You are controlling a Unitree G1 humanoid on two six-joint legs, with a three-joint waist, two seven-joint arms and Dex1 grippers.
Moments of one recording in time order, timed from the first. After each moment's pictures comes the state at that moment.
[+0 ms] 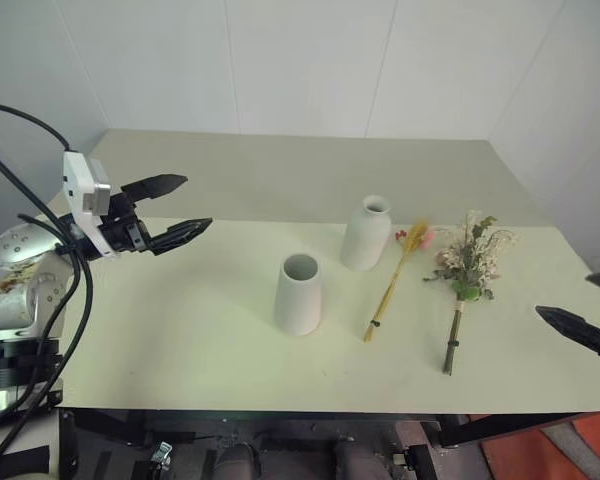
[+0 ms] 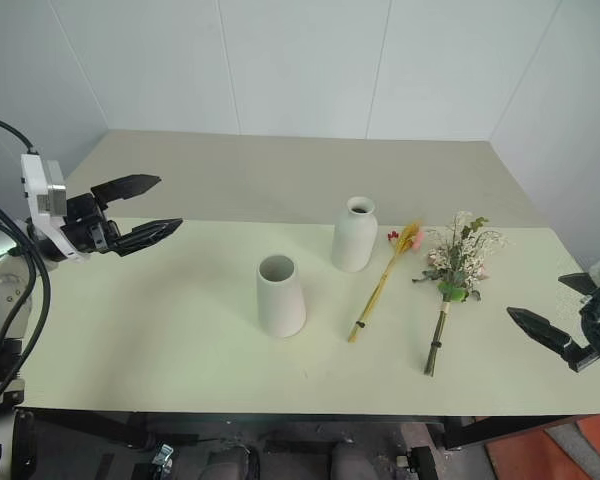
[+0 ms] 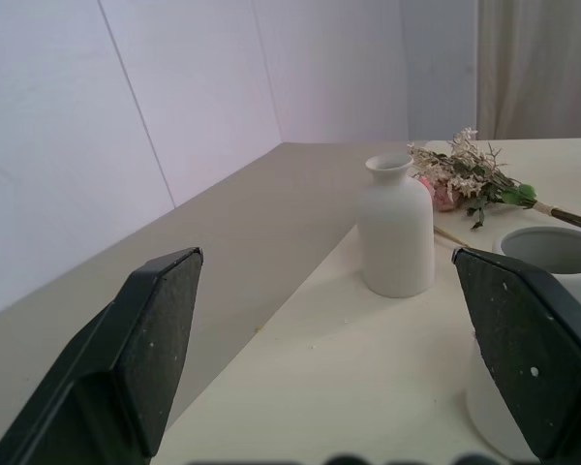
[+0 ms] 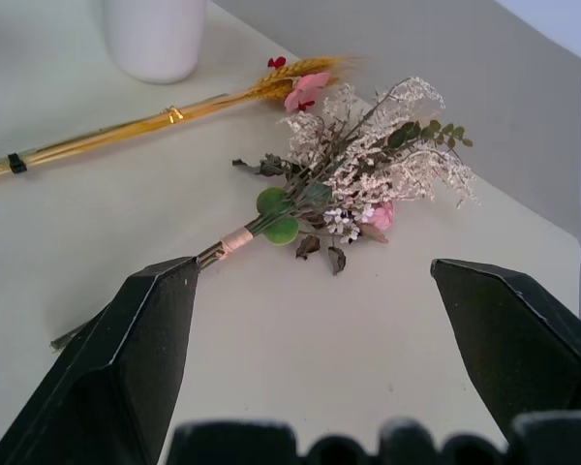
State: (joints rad) left arm -0.58 0.79 0.26 0.13 -0.58 0.24 -1.15; right arm 0.30 -1.02 -0.95 -0.65 0.52 0.92 0.85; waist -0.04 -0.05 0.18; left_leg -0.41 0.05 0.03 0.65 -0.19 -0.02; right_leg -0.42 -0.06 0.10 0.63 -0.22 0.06
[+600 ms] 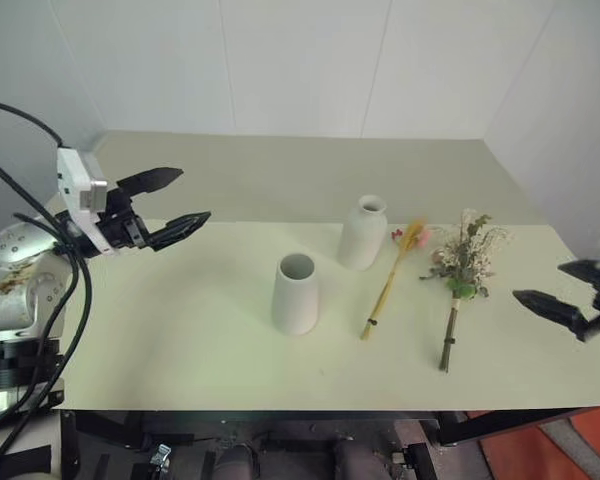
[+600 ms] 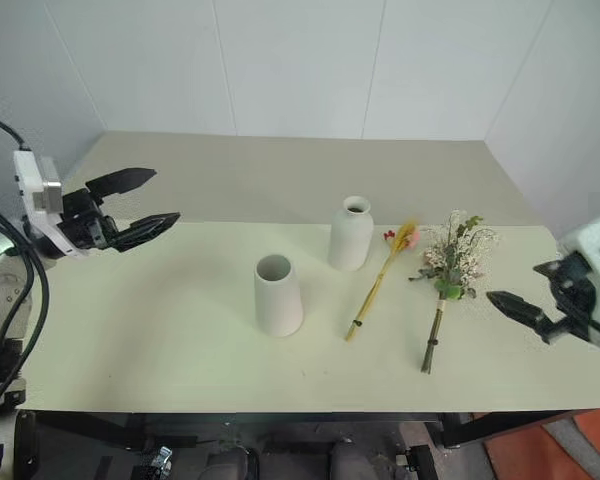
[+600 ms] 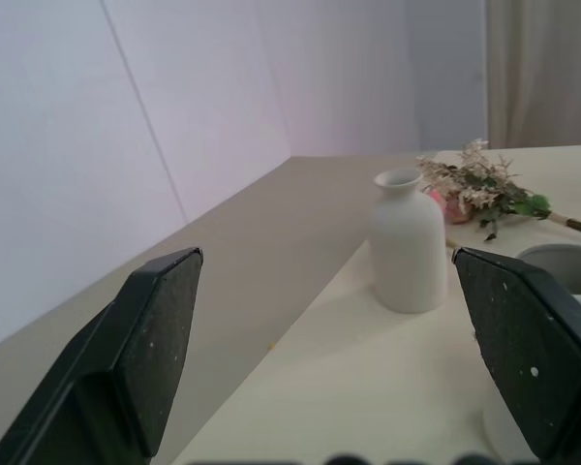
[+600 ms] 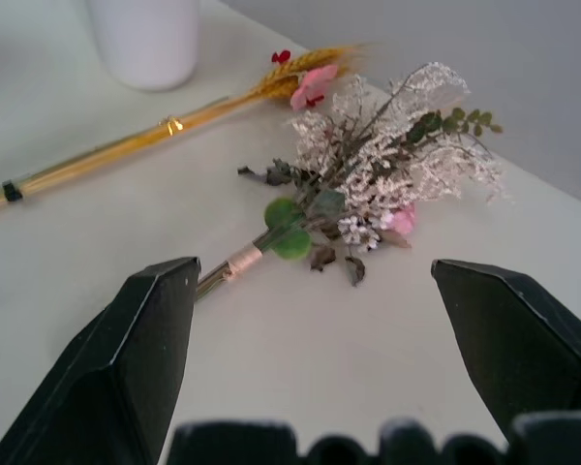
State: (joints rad) left arm -0.58 0.77 0.26 0.09 -0.58 0.22 -1.14; right arm 0.00 -1.09 -0.68 -0.54 0.57 1.12 0.73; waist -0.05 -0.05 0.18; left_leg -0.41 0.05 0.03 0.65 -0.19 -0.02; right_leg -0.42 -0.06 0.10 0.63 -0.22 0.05
